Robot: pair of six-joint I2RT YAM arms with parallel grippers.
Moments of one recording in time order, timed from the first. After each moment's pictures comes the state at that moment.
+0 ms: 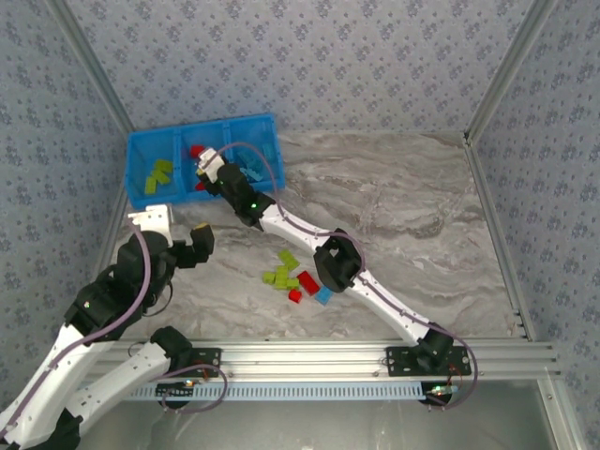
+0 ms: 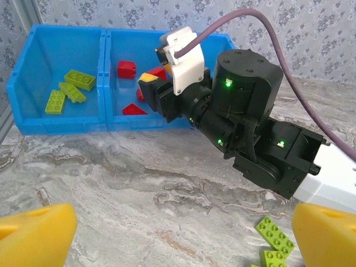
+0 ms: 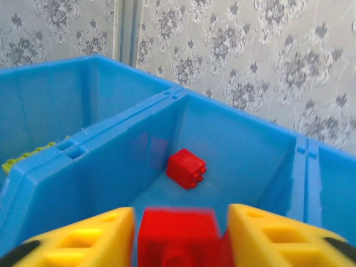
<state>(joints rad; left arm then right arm) -0.68 0.59 0.97 -0.88 -0.51 -0.45 0.89 2.92 2.75 0.09 0.25 -0.19</state>
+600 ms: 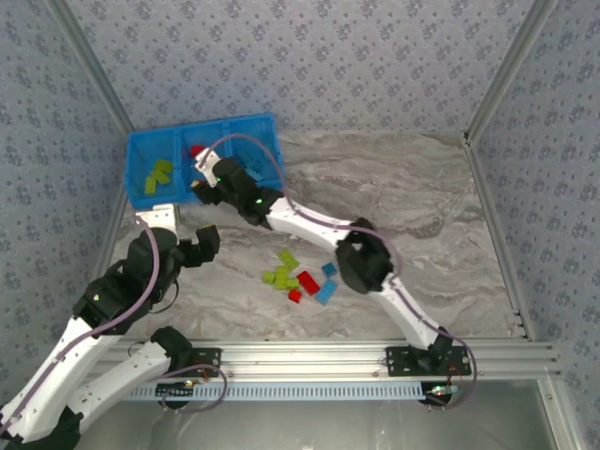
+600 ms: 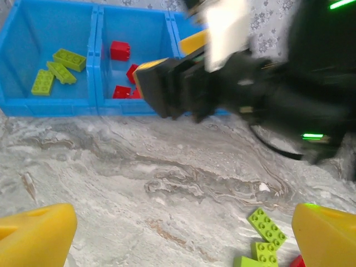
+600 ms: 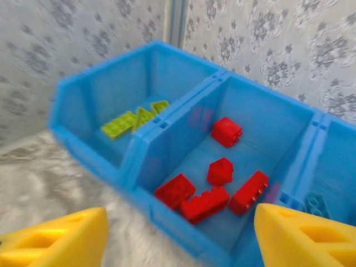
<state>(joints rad) -0.68 0.63 0.95 -0.87 -0.48 -0.53 0.95 2.31 2.08 -0.09 0.18 -0.06</state>
